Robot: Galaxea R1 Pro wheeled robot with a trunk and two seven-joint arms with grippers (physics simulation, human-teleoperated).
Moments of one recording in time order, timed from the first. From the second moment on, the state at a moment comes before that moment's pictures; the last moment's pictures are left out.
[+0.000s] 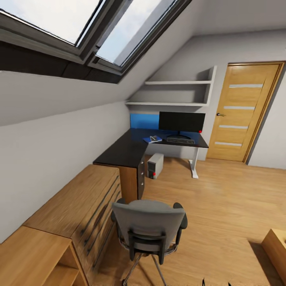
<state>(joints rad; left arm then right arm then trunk) 0.00 0.02 -0.21 -0.33 0.41 -0.43 0.15 -0.30 -0.02 0.92 0.01 -0.72 -0.90 -0.42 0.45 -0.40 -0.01</state>
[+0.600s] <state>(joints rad) 0.00 0.02 -0.21 -0.32 0.41 -0.43 0.15 -0.30 -0.02 0.92 0.01 -0.71 -0.88 -0.42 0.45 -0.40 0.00</state>
